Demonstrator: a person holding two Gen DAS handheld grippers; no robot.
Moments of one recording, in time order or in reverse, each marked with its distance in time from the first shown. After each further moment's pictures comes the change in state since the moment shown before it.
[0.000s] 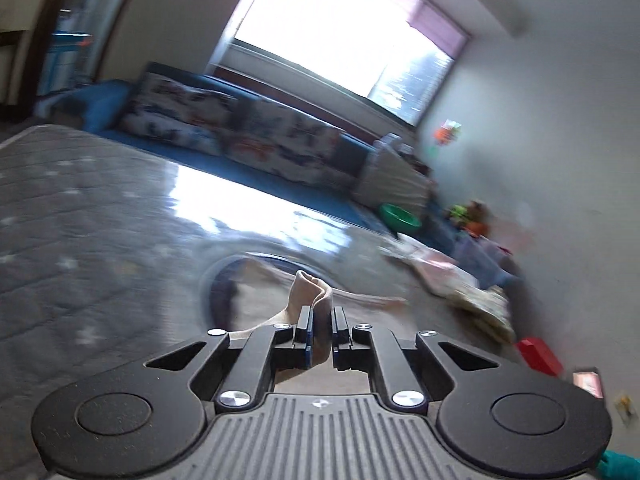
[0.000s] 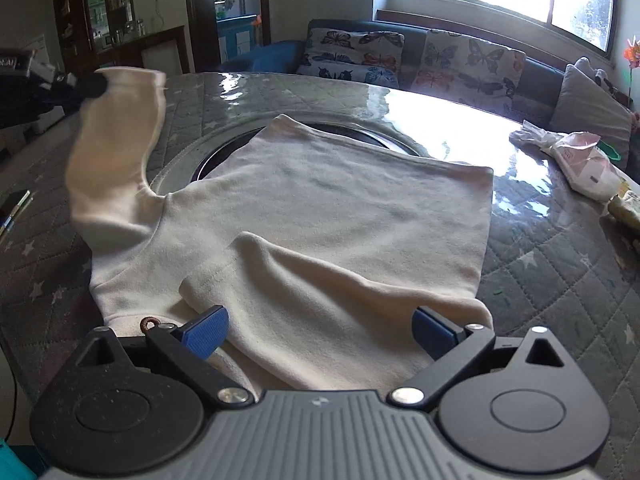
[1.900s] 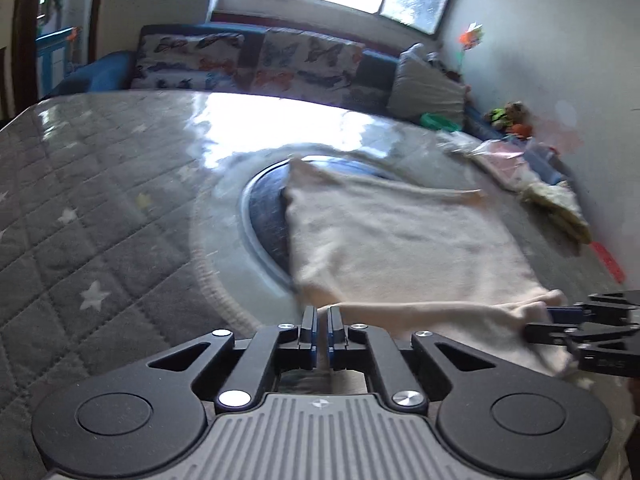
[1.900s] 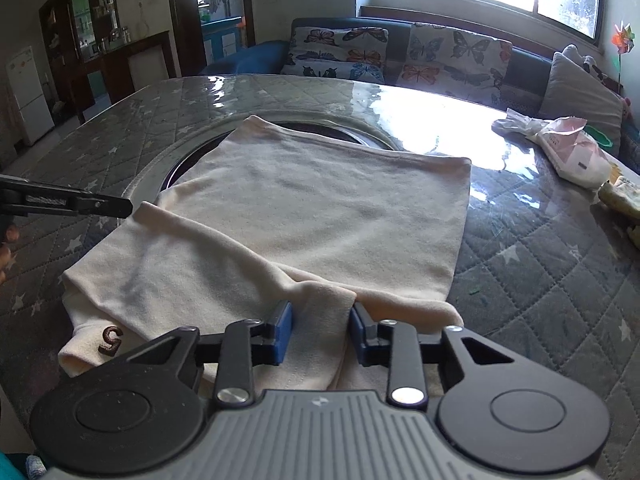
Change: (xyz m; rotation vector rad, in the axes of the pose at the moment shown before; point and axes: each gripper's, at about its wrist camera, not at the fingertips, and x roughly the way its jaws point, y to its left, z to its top) left arm 0.063 0.048 -0.041 0.161 0.205 0.164; right arm 0.009 -0.025 0.001 0.049 0.004 -0.022
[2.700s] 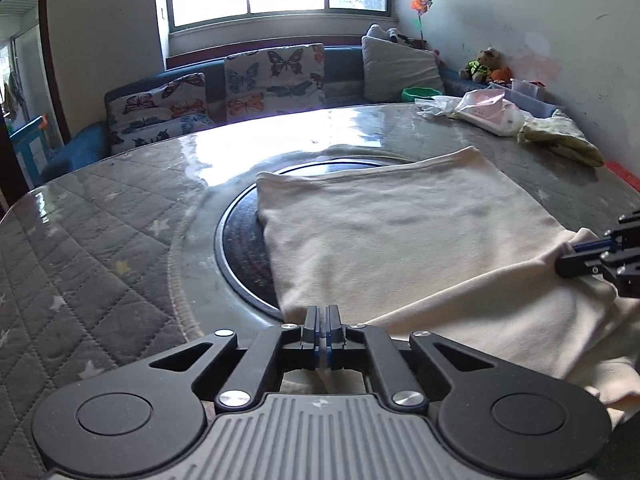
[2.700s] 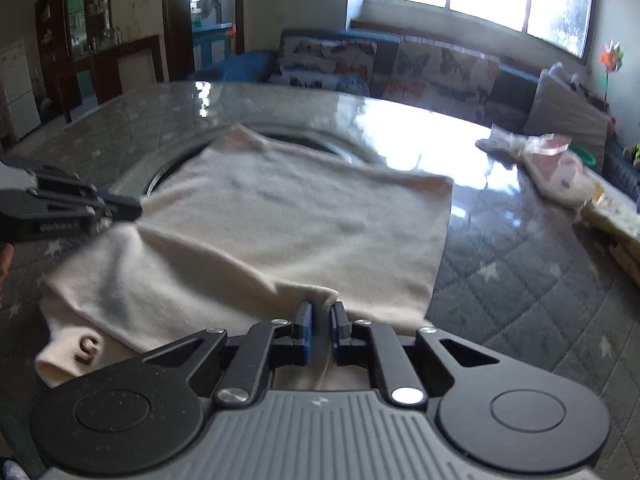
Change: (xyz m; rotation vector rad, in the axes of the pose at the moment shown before) left arm 0.034 -0.025 -0.002 0.268 -0.001 0.110; right arm 0.004 -0.002 0.002 -0.026 -0.030 -0.060
